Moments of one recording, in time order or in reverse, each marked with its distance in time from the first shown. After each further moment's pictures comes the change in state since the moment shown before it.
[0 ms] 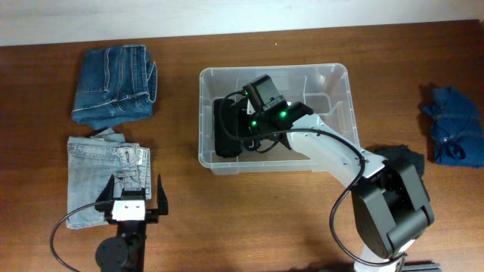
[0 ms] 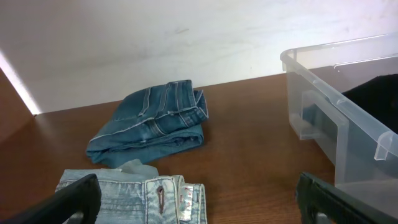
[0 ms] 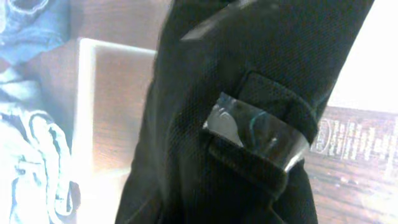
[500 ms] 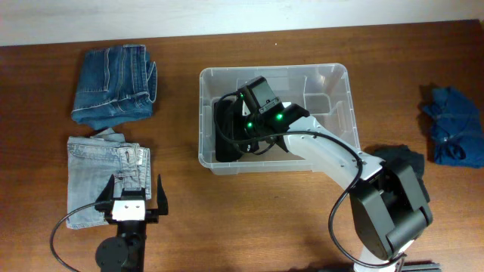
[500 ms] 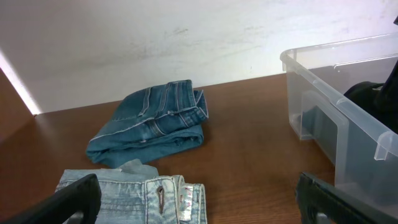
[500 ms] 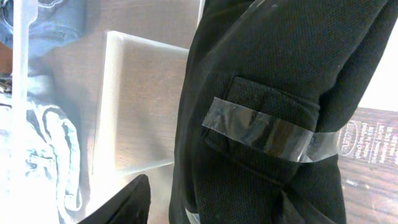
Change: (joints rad) left arm 0.000 0.000 0.000 0.000 0.000 0.000; right arm 0.021 0.000 0.000 0.018 -0.007 -0.002
